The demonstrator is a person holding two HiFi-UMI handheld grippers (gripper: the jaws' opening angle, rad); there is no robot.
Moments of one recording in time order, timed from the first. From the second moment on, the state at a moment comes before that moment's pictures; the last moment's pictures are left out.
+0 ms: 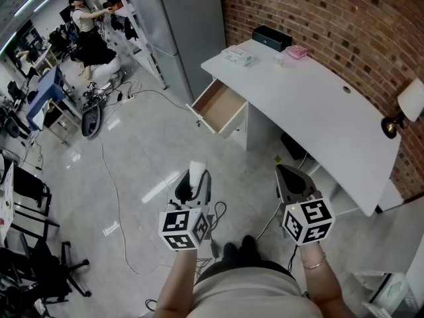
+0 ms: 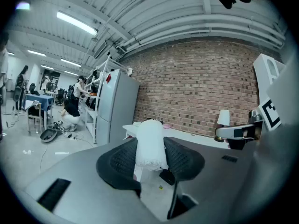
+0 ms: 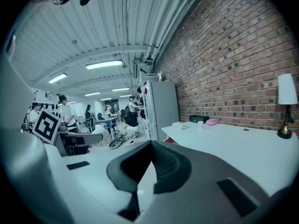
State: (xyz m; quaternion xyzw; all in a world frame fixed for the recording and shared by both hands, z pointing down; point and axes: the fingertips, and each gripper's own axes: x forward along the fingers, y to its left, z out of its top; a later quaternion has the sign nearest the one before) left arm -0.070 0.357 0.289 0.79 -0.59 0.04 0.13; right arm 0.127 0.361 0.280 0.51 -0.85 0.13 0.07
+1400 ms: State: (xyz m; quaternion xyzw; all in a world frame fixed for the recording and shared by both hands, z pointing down) left arm -0.050 0.307 0.292 0.77 -0.63 0.05 0.13; right arm 0.148 0.301 0.282 0.48 -0.86 0.12 0.06
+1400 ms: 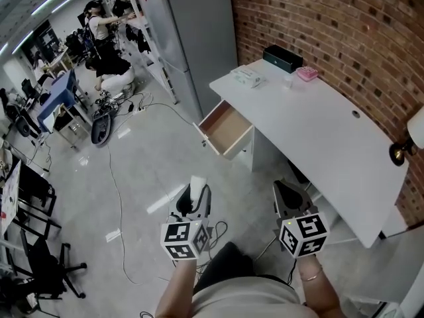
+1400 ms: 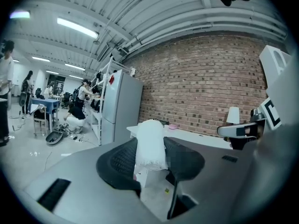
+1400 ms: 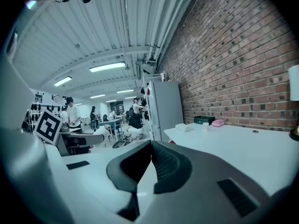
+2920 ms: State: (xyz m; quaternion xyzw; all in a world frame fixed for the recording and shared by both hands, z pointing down) left arm -0.157 -0.096 0.345 0.77 -0.61 0.08 0.15; right arm 0.039 -0.064 0.323 0.50 -0.84 0.17 0.09
